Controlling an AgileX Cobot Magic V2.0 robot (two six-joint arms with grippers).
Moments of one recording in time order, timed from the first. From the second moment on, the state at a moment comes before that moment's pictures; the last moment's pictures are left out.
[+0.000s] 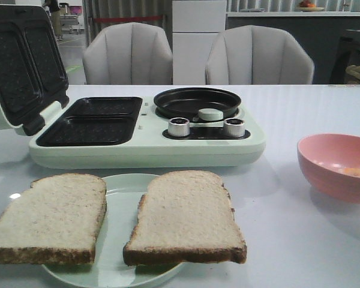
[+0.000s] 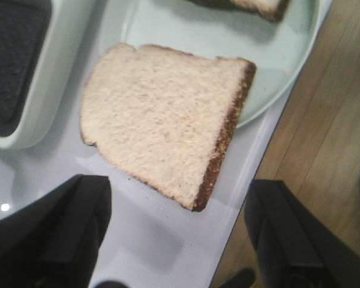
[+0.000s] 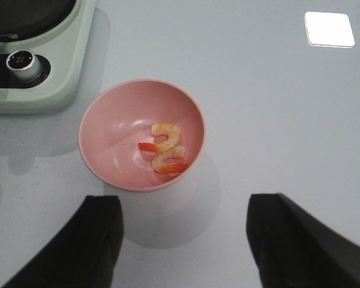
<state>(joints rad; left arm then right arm) -1.01 1.03 -0.50 0.67 0.65 -0.16 -0.02 0.71 -0.64 0.05 0.66 -0.01</state>
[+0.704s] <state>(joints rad) -1.07 1.53 -0.50 1.23 0.69 -0.66 -0.02 0.71 -0.64 0.05 0.66 -0.01</state>
